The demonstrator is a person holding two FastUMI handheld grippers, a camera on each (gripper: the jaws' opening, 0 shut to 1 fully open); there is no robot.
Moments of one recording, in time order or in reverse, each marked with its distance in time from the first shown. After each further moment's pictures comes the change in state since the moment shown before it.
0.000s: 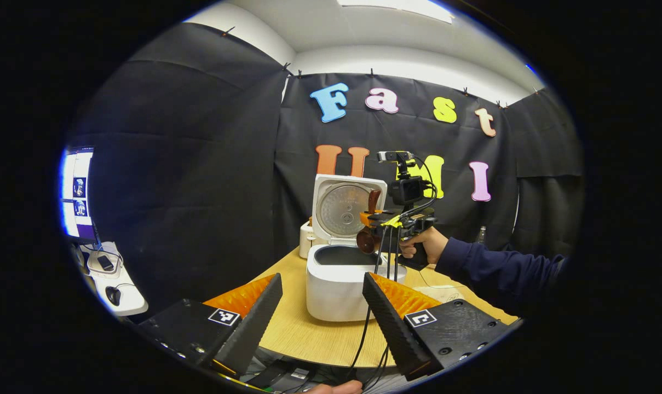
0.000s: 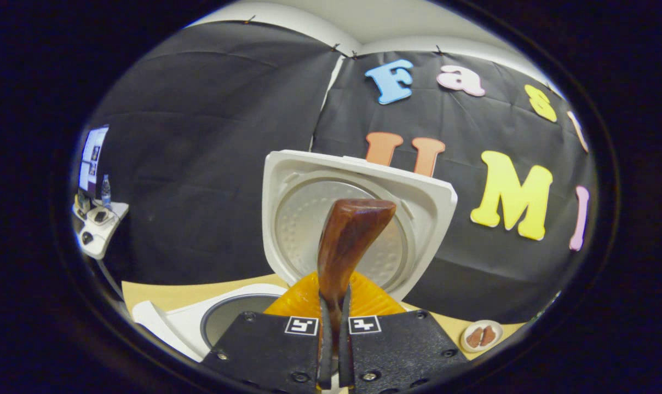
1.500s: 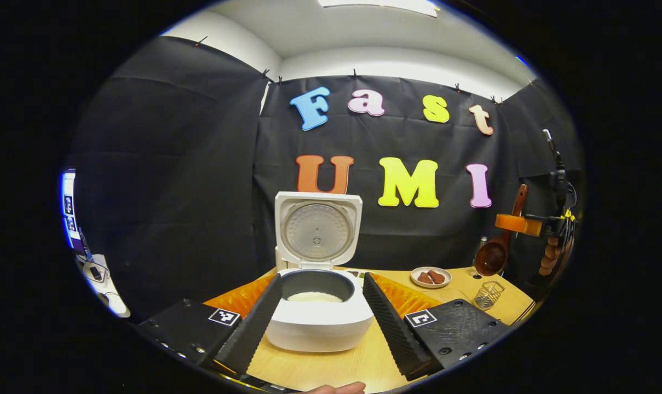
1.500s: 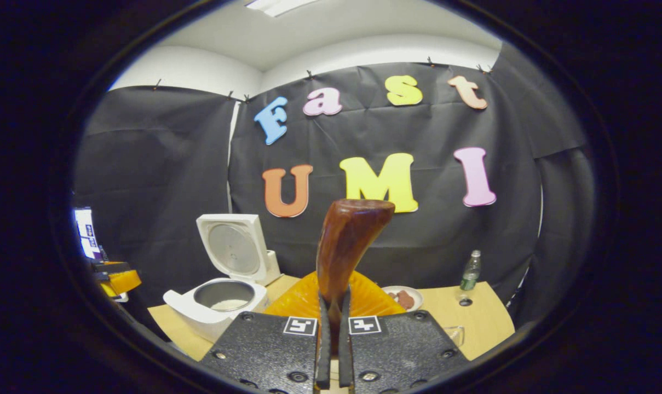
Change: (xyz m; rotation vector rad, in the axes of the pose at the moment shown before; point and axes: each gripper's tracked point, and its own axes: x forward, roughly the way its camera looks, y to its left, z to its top) left arm 0.088 -0.102 0.043 0.039 -0.058 -0.010; right arm -0.337 -0.228 -0.039 0.391 -0.054 -0.354
